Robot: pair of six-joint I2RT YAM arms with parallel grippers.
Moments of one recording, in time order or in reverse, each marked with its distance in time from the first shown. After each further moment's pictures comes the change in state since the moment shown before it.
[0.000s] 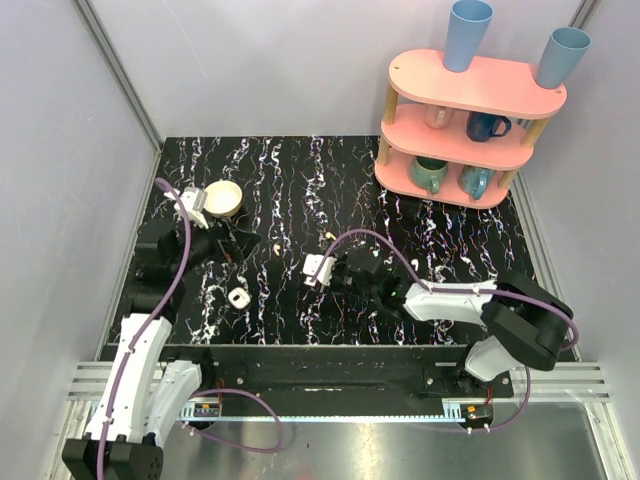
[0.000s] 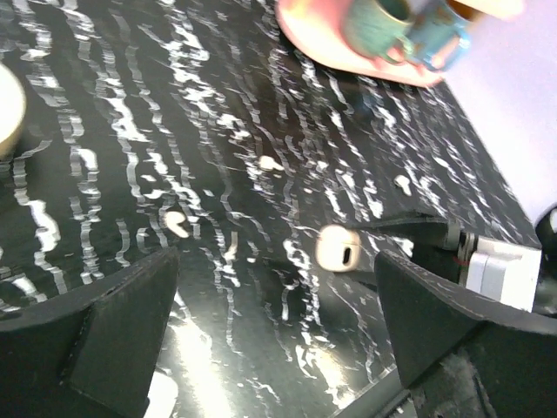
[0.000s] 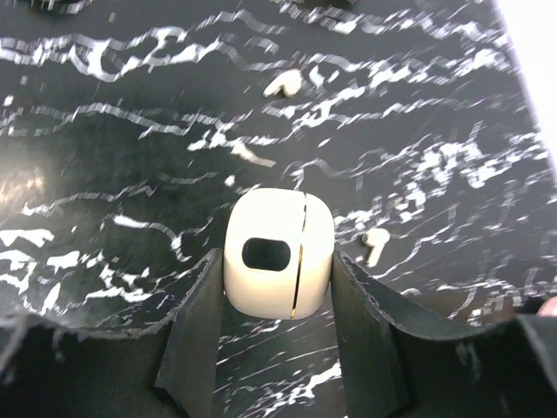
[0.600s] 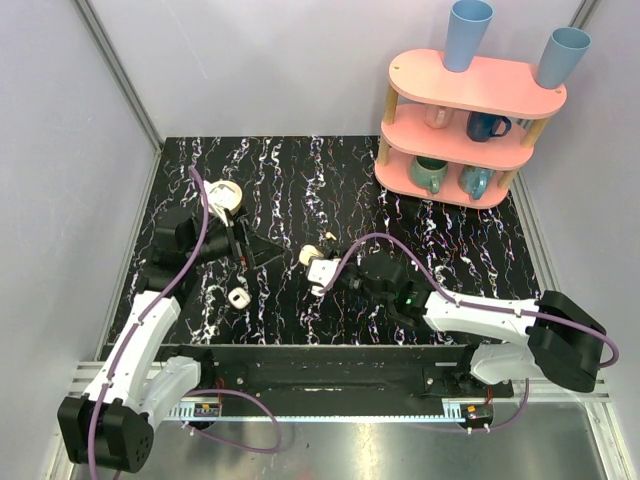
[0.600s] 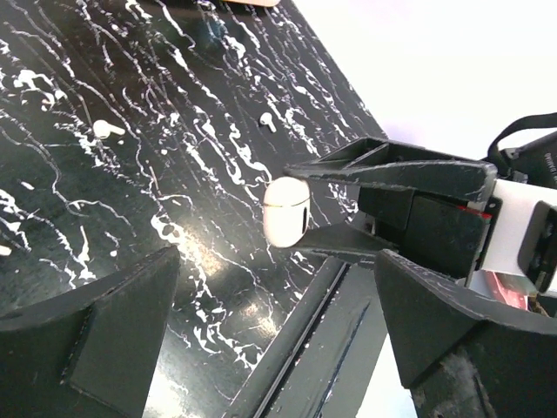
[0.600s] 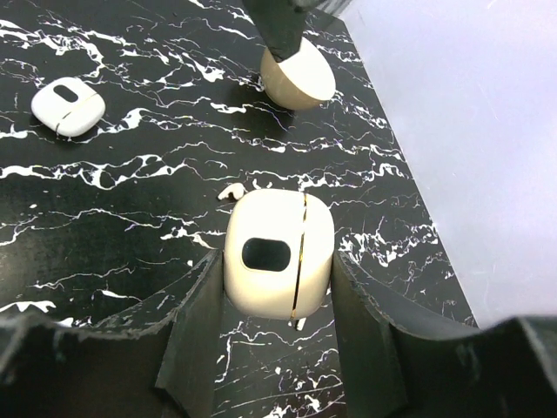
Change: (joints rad) left arm -0.094 0.172 -0.013 0.153 0.376 -0.114; right arm 0.076 -0.240 0.000 0.060 0.037 -0.100
